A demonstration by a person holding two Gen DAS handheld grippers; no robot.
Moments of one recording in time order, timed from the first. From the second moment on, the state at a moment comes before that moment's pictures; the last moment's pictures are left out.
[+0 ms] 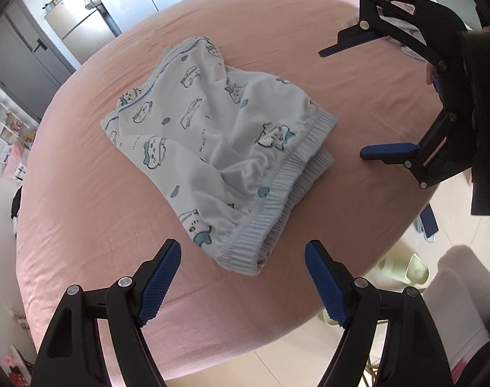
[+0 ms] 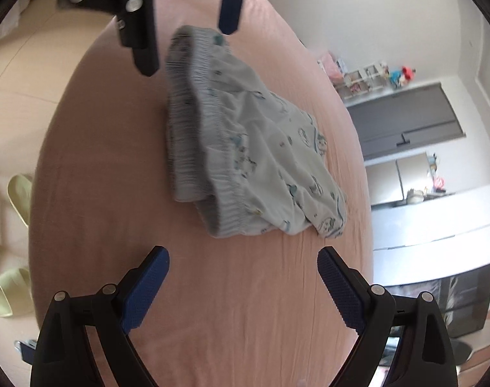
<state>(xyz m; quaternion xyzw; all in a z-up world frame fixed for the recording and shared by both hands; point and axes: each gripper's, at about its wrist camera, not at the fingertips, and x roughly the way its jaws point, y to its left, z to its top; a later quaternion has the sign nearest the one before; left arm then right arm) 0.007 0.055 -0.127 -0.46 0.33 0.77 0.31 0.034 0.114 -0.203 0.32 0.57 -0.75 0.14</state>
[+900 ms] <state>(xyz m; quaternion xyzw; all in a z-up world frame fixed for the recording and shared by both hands) -0.003 0.059 -0.155 -0.47 0.35 0.75 0.30 0.009 0.071 -0.240 0.21 0.66 -0.72 0.08</state>
